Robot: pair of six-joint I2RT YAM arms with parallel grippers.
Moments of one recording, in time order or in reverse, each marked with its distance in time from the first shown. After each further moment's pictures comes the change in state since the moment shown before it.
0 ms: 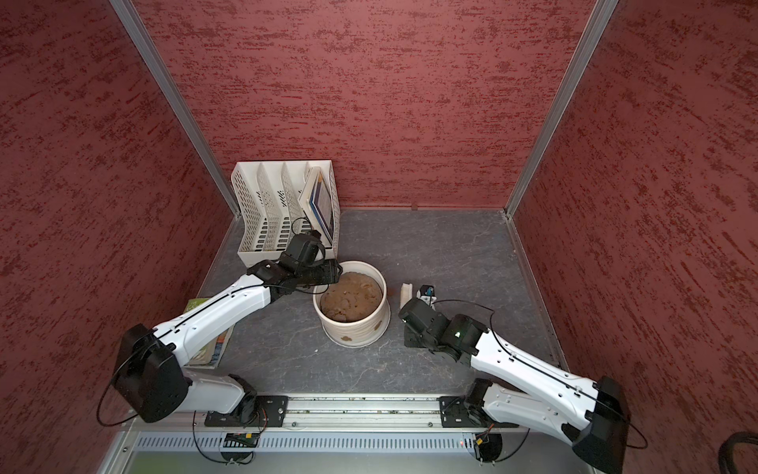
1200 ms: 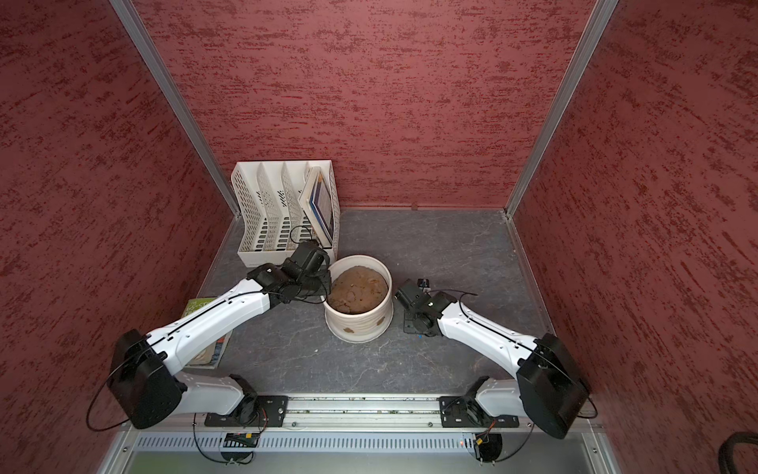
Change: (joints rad) left arm -0.080 -0.058 -0.011 -0.187 -0.143 -0.048; right arm -0.215 0.309 0.030 0.061 -0.037 -0.147
